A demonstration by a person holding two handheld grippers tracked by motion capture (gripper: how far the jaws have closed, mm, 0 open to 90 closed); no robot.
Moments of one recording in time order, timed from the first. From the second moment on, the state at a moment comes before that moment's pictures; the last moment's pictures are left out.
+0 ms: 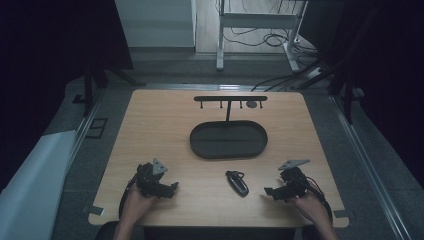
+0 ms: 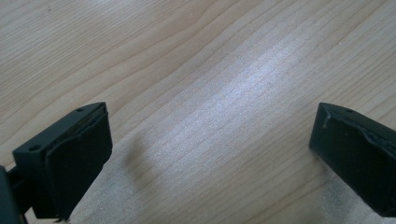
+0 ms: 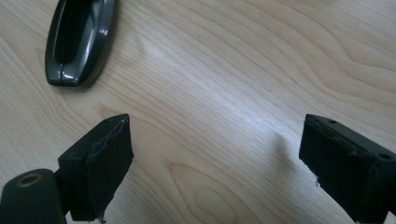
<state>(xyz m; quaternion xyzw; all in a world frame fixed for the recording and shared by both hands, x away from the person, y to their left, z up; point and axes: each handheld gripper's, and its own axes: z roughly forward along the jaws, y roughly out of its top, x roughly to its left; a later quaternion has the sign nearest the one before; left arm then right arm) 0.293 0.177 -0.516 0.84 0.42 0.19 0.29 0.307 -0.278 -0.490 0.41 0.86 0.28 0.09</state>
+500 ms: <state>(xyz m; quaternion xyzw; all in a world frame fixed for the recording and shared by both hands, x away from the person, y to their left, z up) 0.293 0.176 -0.516 0.84 0.41 0.19 0.28 0.315 -0.247 -0.487 0.37 0.90 0.23 0.07</state>
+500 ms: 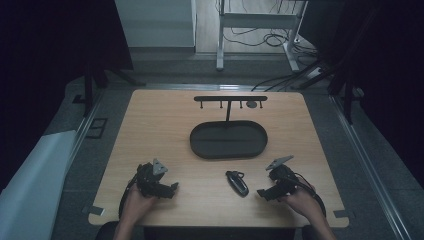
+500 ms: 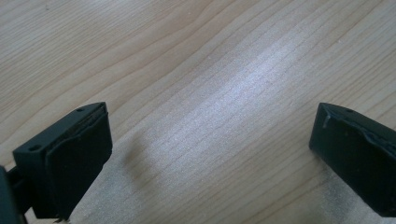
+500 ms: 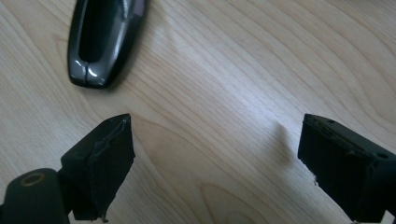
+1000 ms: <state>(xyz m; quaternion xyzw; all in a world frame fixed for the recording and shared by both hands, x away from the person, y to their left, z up) 0.293 0.176 -0.516 0.84 0.41 0.19 0.29 0.326 -0.207 -0.476 0.34 0.92 0.18 0.04</state>
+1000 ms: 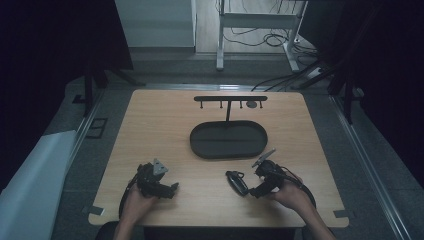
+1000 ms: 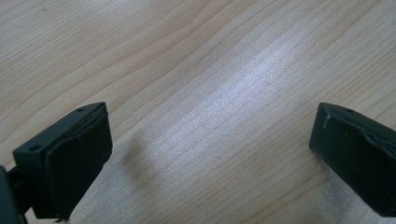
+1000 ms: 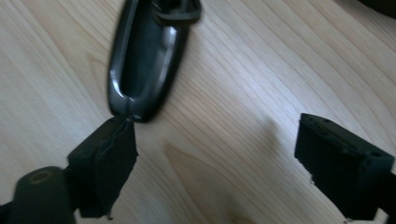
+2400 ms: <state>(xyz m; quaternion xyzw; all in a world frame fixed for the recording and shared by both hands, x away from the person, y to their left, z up) 0.294 0.176 -0.516 0.85 0.41 0.19 0.29 0.353 -0.119 -0.480 0.30 0.95 0.06 0.01</state>
